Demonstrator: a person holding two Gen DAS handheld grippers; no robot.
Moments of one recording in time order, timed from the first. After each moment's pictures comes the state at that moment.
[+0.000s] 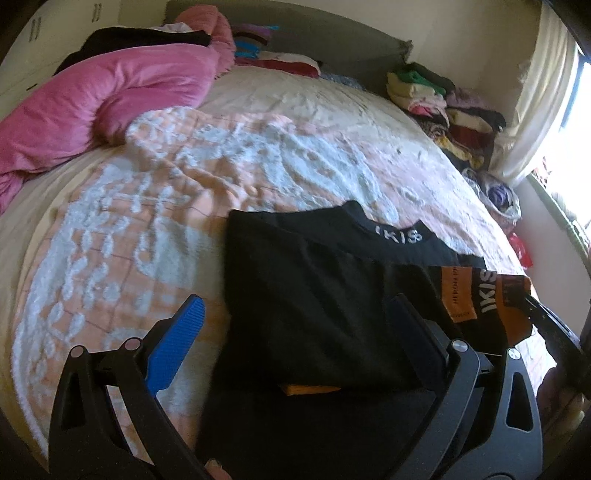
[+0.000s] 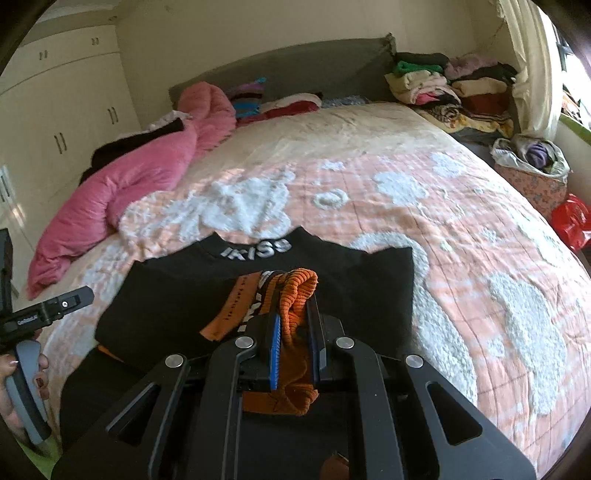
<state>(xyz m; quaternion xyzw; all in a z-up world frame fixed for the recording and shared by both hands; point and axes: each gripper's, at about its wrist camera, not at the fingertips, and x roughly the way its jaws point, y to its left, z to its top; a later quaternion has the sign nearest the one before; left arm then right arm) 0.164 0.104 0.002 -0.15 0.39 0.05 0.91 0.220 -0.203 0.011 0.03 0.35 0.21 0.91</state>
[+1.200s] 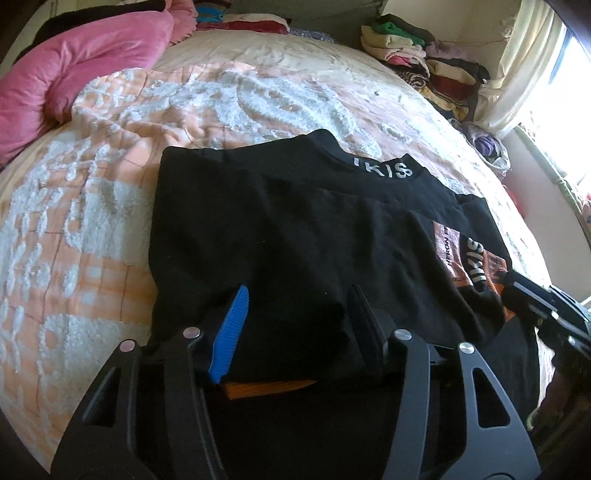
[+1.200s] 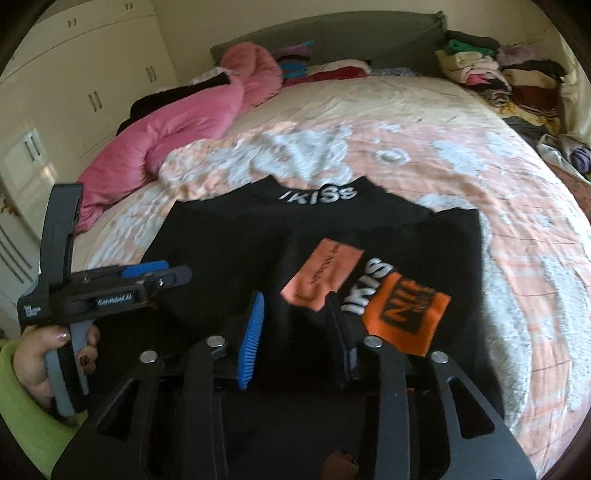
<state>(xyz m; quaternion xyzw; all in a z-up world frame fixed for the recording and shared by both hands) 0.188 0.075 -0.048 -0.12 0.46 -0.01 0.88 0.202 -0.161 -0.011 -0.01 0.41 0.30 0.86</state>
